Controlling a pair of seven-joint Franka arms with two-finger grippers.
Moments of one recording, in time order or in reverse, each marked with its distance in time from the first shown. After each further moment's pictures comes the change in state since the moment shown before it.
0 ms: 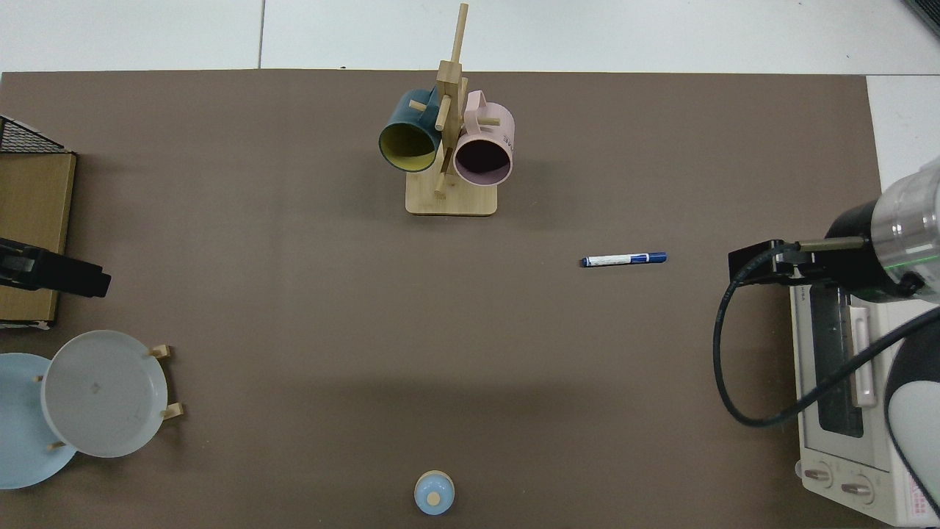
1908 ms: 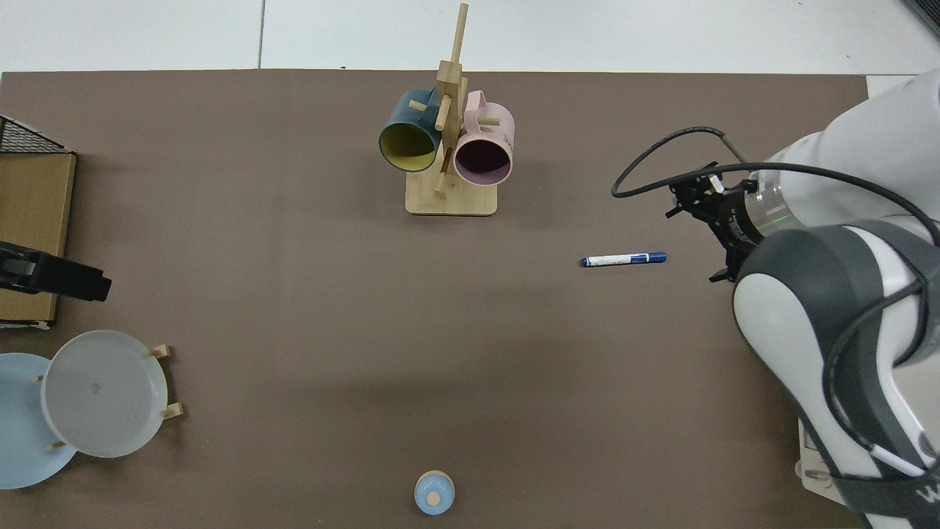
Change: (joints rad) left arm 0.000 0.000 0.000 0.000 0.000 -0.013 0.000; right arm 0.002 0.145 0.000 -0.143 0.069 0.291 1.019
